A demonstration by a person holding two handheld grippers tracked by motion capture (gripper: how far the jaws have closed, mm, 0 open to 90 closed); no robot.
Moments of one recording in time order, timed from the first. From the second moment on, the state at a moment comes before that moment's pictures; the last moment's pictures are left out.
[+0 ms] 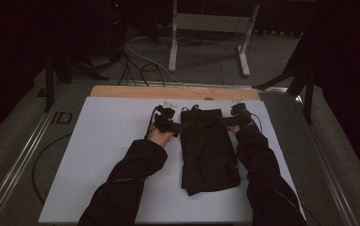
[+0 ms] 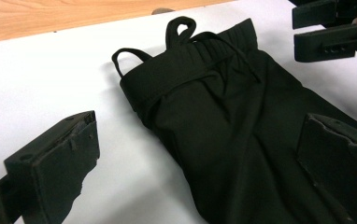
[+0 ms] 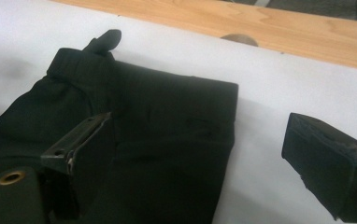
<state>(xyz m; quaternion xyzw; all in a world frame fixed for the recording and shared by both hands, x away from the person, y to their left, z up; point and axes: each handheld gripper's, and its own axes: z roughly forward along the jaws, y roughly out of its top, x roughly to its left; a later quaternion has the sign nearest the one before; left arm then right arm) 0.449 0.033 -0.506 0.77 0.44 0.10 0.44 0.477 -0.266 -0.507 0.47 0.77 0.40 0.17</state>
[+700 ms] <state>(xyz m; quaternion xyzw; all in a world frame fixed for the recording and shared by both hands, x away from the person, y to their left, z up) 0.478 0.017 -0.533 0.78 0.48 0.05 0.39 0.491 -0.262 -0.536 0.49 0.78 0.35 0.16</state>
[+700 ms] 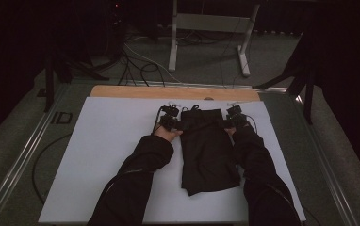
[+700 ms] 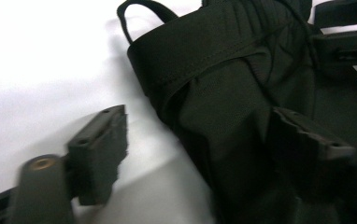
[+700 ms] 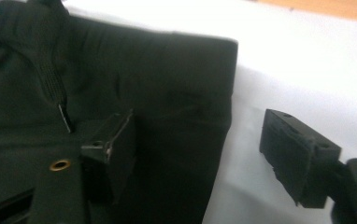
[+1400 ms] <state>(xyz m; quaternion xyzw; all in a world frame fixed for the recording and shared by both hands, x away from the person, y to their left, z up) 0.471 0.016 -0.536 0.80 0.44 0.05 0.40 0.484 -0.249 -0.531 0.47 0.80 0.34 0.15</state>
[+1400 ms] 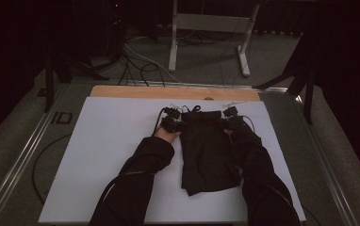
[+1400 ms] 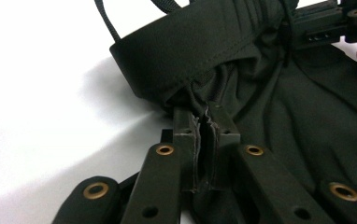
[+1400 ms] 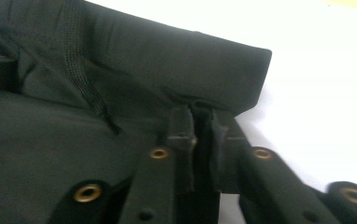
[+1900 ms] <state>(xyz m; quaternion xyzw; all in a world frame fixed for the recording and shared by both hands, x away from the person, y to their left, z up) 0.465 0.020 -0.522 0.80 0.43 0.06 0.41 0.475 -0.254 -0.514 0.45 0.80 0.36 0.17</state>
